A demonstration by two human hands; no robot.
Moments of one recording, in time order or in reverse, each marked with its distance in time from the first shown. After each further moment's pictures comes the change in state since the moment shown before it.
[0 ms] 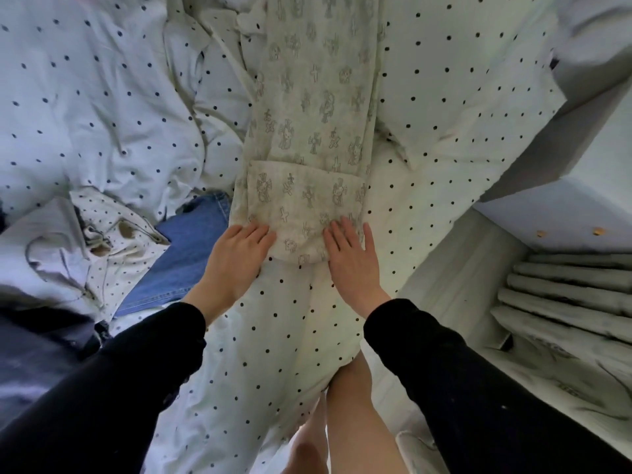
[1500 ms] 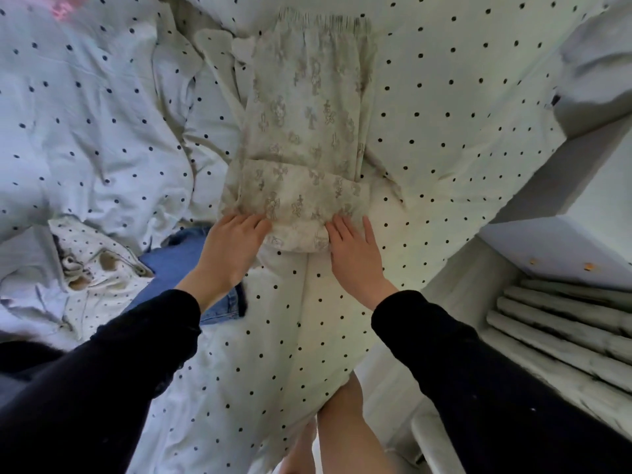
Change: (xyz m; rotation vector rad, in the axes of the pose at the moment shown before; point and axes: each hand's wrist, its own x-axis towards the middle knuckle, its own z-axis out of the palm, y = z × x) left_hand 0.077 -0.033 -0.001 0.006 -0.131 -0.069; right_hand 0.075 0.042 -0.023 0.142 -0.014 -0.048
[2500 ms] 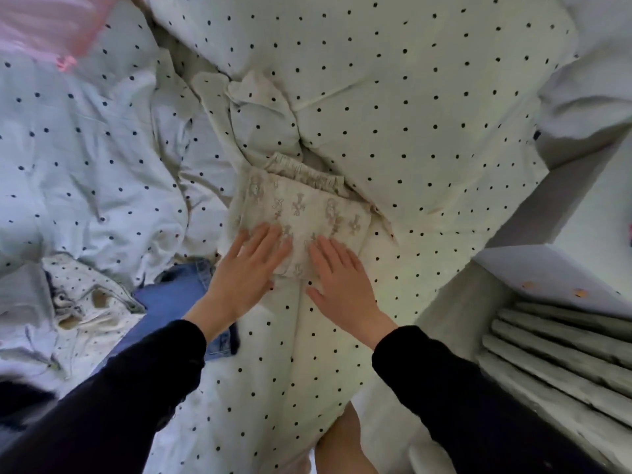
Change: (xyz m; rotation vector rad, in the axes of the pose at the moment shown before) left_hand 0.022 0.009 -0.003 -0.045 -0.099 0.056; right_hand 0.002 -0.002 -0.023 0.137 0.037 -0.067
